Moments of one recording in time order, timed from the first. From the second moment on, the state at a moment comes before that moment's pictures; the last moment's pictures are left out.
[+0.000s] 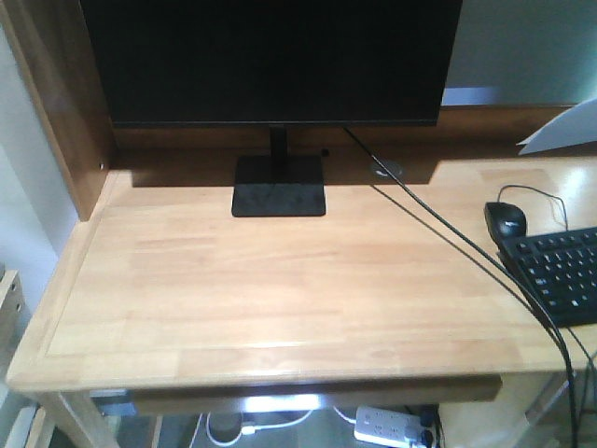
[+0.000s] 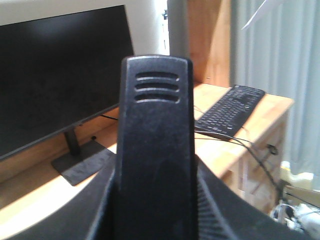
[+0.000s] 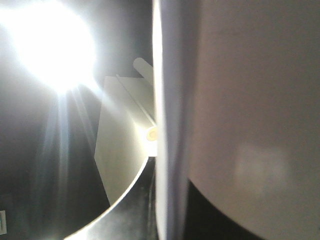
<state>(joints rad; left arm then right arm) -0.55 0.20 -0.91 -0.21 0.92 0.24 0.62 0.36 -0.31 0.19 -1.07 0.71</state>
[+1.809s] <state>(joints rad) -0.55 0.20 -0.91 -0.21 0.92 0.24 0.62 0.36 -0.31 0.20 -1.07 0.71</state>
